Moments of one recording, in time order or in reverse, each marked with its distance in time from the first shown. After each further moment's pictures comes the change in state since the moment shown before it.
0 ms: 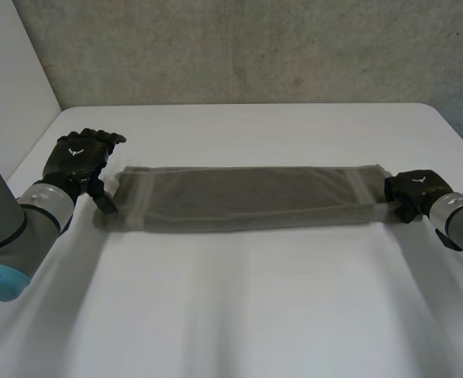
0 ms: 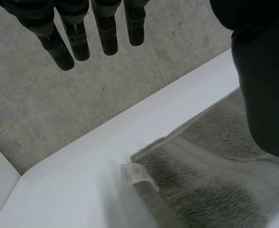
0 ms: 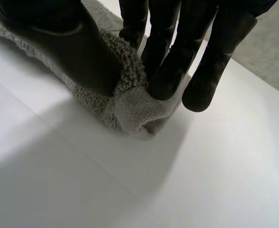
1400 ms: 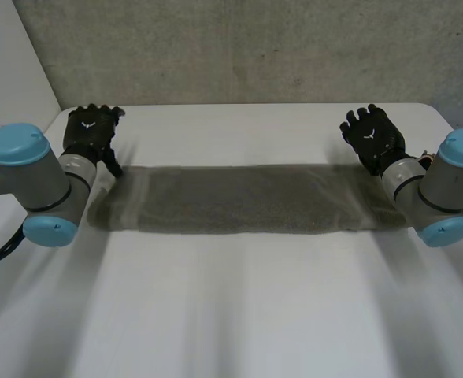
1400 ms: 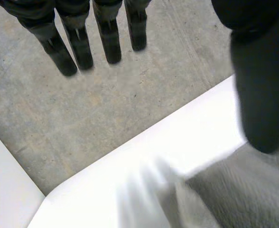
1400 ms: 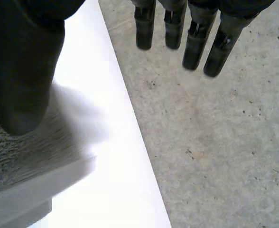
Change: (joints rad) left arm -0.046 -0.404 0.510 0.030 -0.129 0.000; right arm 0.157 0.206 -0.288 -0.375 -0.051 -0.406; left_hand 0.049 0.070 0.067 0.043 0.043; right_hand -1.051 -1.060 -1.067 -1.075 -1.097
